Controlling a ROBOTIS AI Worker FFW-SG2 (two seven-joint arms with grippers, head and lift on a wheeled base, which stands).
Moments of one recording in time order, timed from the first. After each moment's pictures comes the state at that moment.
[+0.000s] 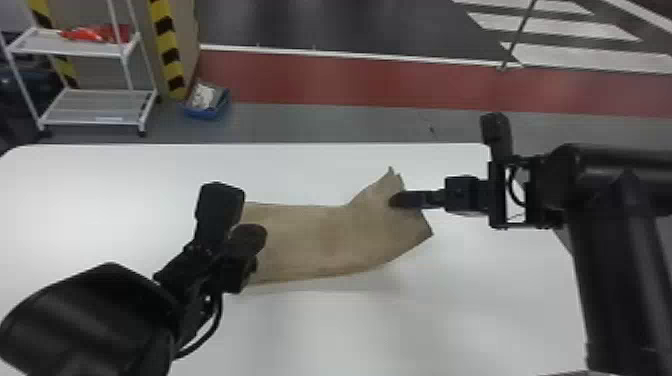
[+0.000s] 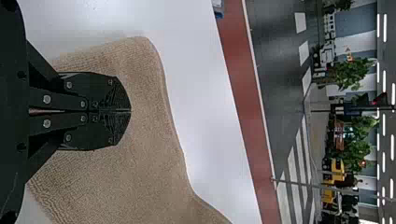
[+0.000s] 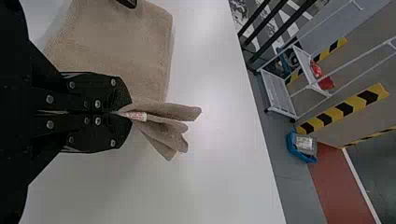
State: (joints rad) left arm -0.05 0.25 -0.41 -1.91 0.27 0.80 0.15; right arm -0.45 -0.24 -0.11 -1.58 -0.16 1.42 0.74
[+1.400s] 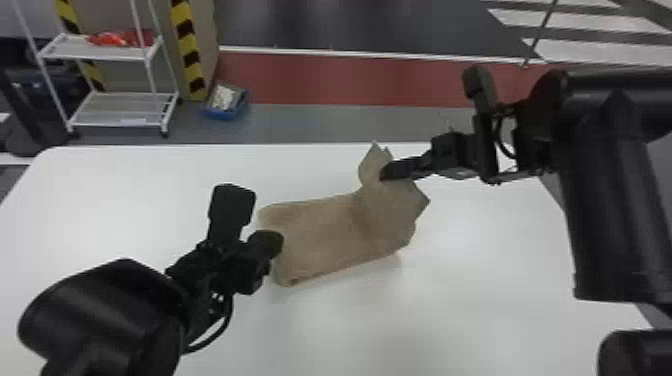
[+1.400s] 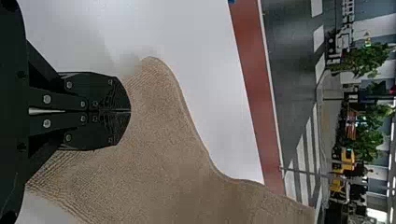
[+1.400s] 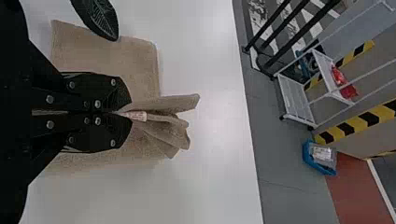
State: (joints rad) left arm -0.06 0.27 -0.39 -1.88 0.32 0.82 0.08; right arm -0.68 -0.16 0.02 -1.47 -0.11 1.57 0.70
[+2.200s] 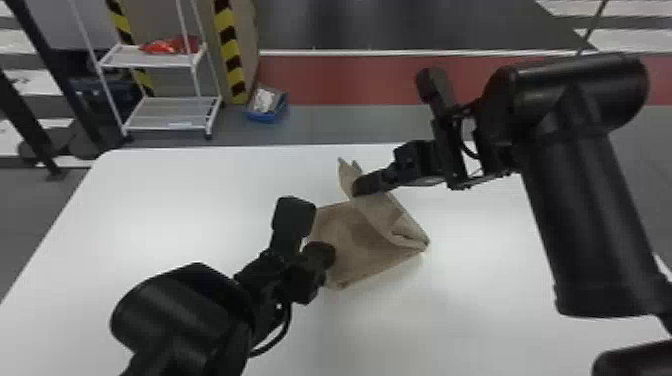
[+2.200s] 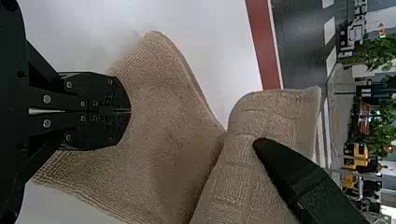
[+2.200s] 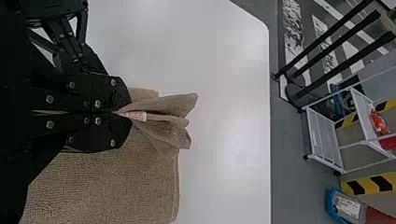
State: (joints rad) left arm -0.06 0.24 -0.43 -1.85 0.29 0.83 0.09; right arm -0.69 0.00 0.17 -1.46 -0.07 1.57 0.66
